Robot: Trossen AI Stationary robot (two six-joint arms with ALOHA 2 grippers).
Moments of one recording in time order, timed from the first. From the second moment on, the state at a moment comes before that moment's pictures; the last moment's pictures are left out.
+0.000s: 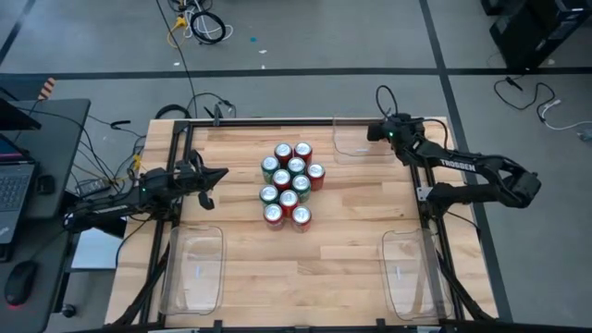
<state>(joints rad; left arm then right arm) 0.21 0.01 0.01 0.12 -0.13 0.00 -0.79 1.16 0.46 0.06 0.70 0.48</state>
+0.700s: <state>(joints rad) 0.21 0.01 0.01 0.08 -0.13 -0.01 -0.71 1.38 0.55 0.15 0.72 0.54</state>
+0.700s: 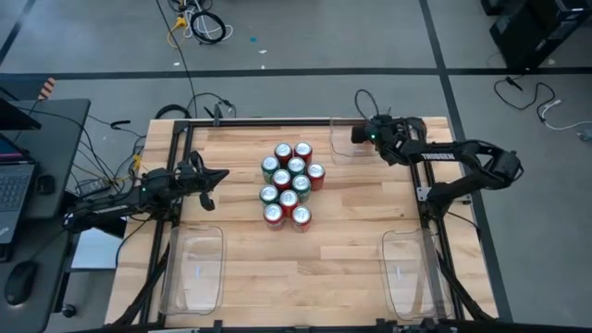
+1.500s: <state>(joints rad) 0.21 0.01 0.01 0.04 -0.13 -0.03 -0.77 1.39 0.59 0.04 0.70 0.52</state>
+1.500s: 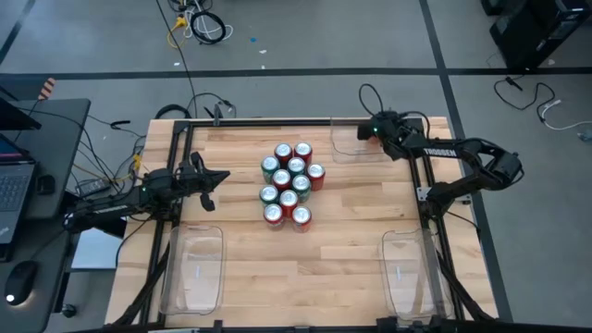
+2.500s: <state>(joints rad) 0.21 0.01 0.01 0.02 -0.13 -0.03 -0.25 1.39 1.10 -0.47 -0.07 0.22</state>
